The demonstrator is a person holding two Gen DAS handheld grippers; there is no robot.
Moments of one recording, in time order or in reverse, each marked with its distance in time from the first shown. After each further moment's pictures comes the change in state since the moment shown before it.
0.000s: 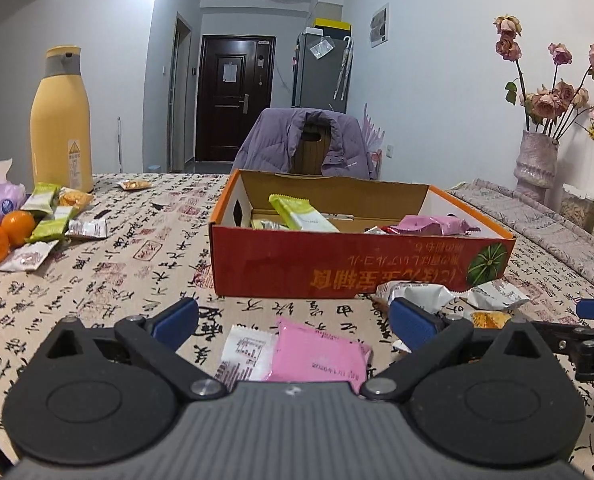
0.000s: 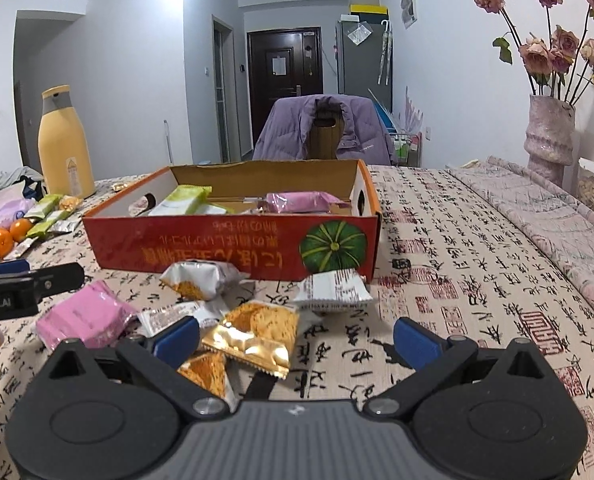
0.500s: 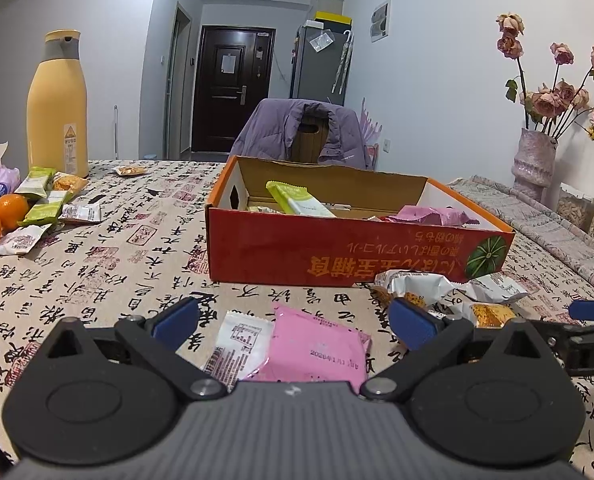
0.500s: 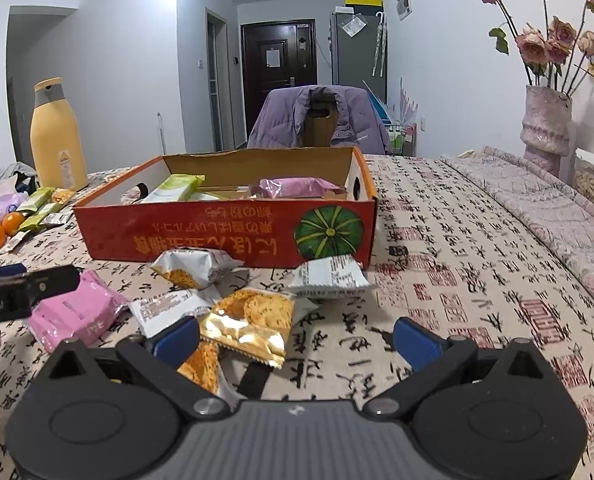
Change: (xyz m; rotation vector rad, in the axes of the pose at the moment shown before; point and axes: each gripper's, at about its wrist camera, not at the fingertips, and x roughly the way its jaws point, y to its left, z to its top) left arm 0.005 0.002 -0.006 -0.022 0.024 -0.017; right arm 0.012 0.003 0.001 0.001 0.025 -0.014
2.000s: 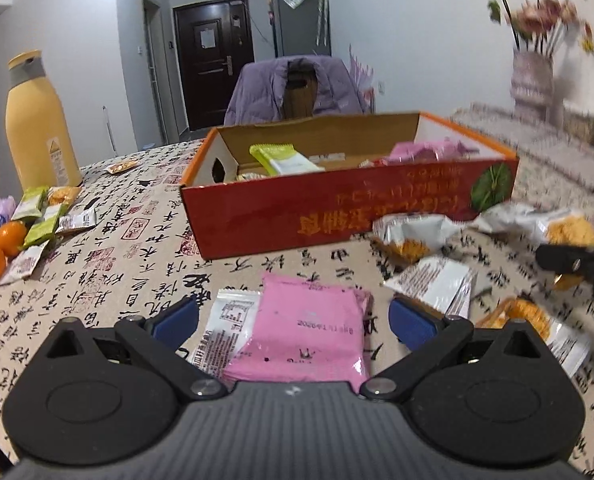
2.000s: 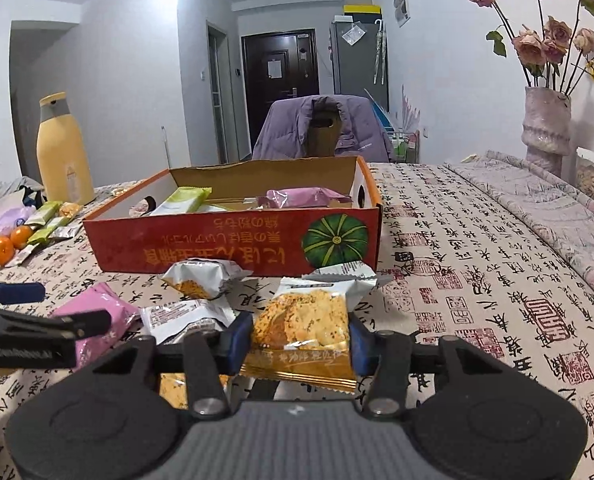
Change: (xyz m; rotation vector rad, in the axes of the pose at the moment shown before) left arm 0.016 -0.032 -0.003 0.202 0.144 0.072; right arm -0.011 -0.004 -0.007 0.038 -0.042 0.032
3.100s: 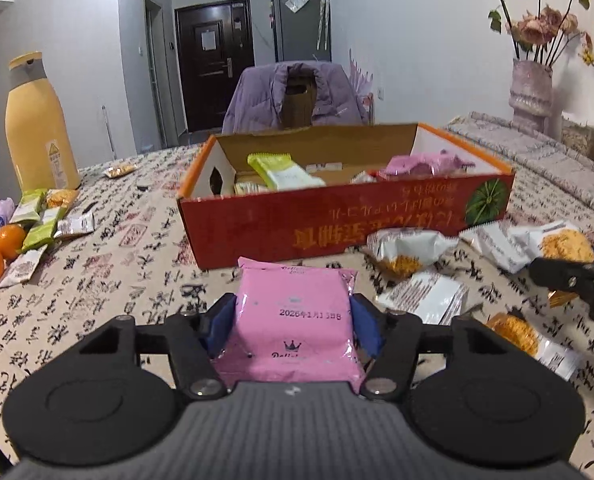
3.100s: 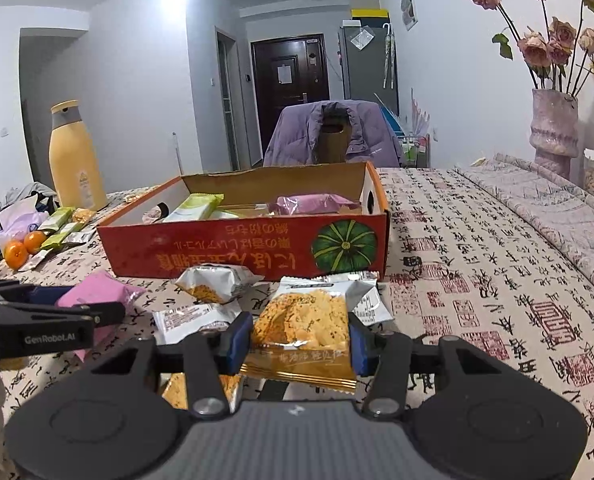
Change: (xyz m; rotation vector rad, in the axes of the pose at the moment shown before) left arm -0.008 0.002 0.010 -0.035 -0.027 -0.017; right arm -0.004 0.001 0.003 -0.007 -0.017 0.035
